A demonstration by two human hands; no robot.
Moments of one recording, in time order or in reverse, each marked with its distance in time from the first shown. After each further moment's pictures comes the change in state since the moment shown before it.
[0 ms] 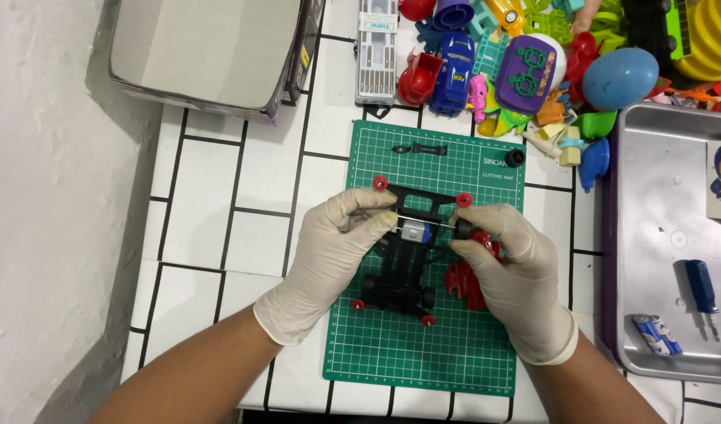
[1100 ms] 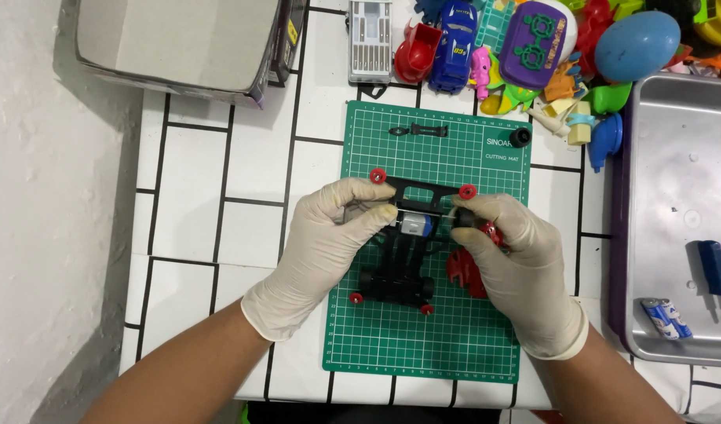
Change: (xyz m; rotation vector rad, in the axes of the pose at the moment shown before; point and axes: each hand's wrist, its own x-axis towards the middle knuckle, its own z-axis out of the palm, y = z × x) left_hand 0.001 -0.006 -0.005 -0.007 -0.057 -0.009; right_hand -0.002 -0.006 0.001 -0.042 -0.024 0.116
